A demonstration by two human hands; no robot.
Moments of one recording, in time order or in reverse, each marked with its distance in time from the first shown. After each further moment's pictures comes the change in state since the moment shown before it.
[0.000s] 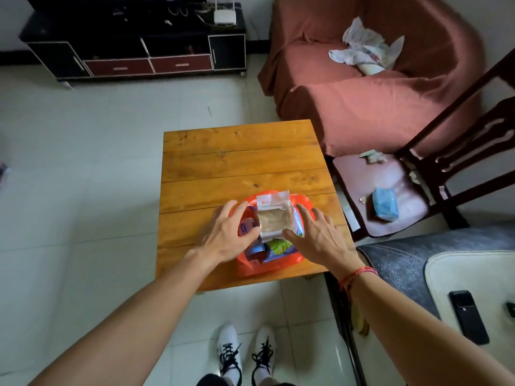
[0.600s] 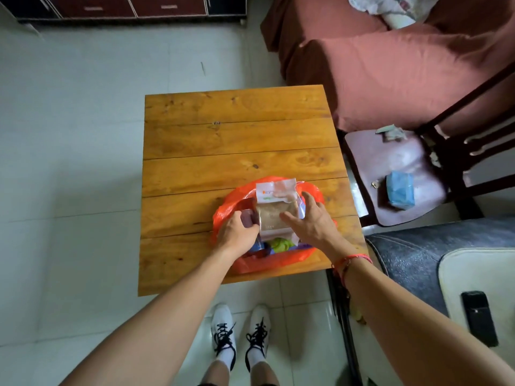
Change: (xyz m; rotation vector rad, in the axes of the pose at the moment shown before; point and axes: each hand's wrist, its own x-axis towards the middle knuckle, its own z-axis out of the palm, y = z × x) left_hand 0.074 -0.021 0.085 -0.421 -0.114 -0.544; right_hand 0.093 0.008 0.040 0.368 -0.168 0.177
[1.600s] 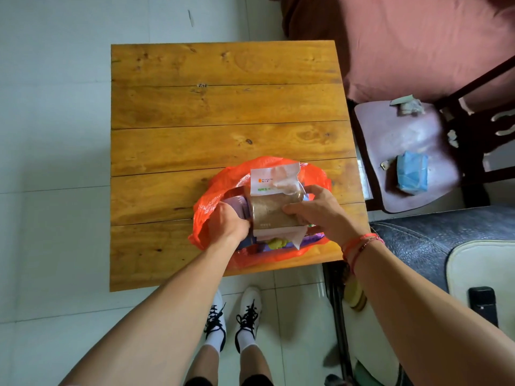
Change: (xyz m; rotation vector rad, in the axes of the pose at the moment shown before) left_hand 0.074 -0.023 0.054 0.073 0.073 -0.275; right_hand 0.065 0.026 0.010 0.461 -0.139 0.296
